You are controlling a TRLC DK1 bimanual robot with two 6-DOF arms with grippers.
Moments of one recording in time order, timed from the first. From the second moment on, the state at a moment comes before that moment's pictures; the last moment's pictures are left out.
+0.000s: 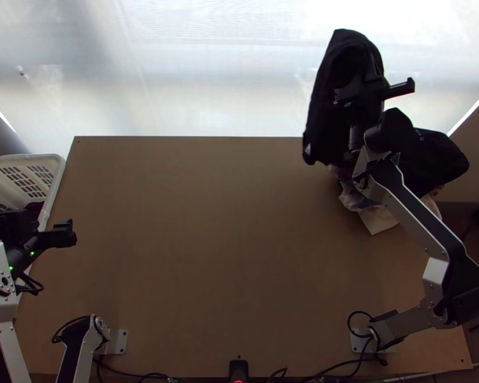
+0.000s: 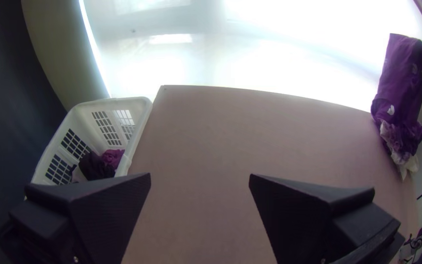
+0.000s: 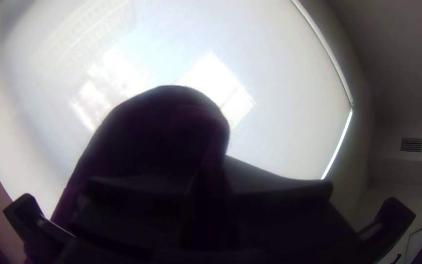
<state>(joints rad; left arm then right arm) 0.52 0.74 1.03 -0.93 0.25 0.27 0.33 1.63 1.40 0.72 0.40 -0.96</state>
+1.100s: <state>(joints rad) 0.52 0.54 0.89 -1.00 0.15 0.33 -0.56 1.91 1.52 0.02 -0.34 -0.08</state>
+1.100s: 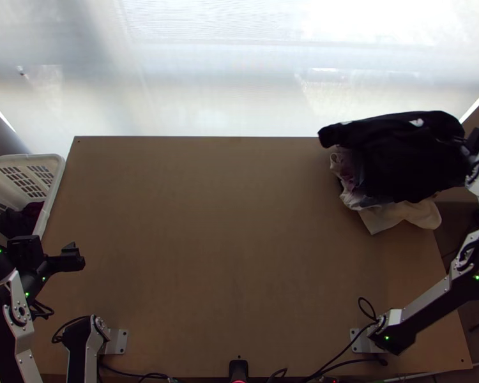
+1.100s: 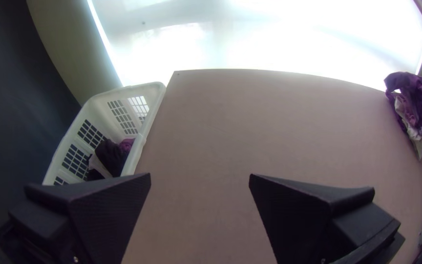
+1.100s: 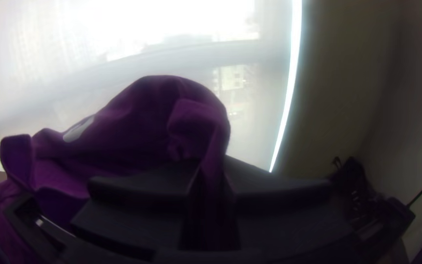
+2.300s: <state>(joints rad) 0.51 0.46 0.82 -1.01 0.14 0.39 -0.60 1.47 0.95 0.14 -0.23 -0.43</state>
